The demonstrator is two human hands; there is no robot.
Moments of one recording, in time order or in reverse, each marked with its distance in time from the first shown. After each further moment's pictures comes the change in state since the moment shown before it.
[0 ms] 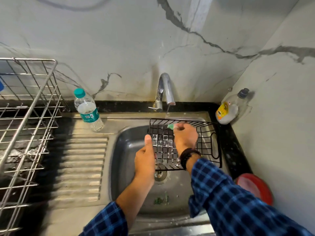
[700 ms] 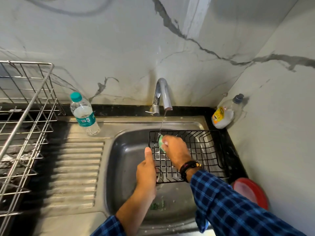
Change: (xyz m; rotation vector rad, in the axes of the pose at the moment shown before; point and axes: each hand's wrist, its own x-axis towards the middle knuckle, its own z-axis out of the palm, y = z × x) left_hand -0.021 -0.003 0.006 -0.051 0.011 -0.224; right_hand -0.002 0.026 -0.007 -0.623 -0.463 -0.505
